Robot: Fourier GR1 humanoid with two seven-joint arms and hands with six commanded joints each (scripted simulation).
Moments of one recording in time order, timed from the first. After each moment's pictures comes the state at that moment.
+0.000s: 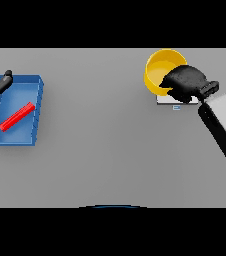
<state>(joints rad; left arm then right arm) -1.67 0.73 0.27 1.20 -0.50 0.33 -0.61 -0.77 -0.55 0.47 -1.06 0.85 0.36 -0.19</state>
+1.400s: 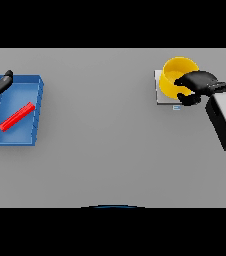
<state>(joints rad) -1.67 0.72 0.25 1.20 -0.52 0.32 -0.57 -0.87 -0.48 0.39 -0.59 0.85 0.31 -0.26</state>
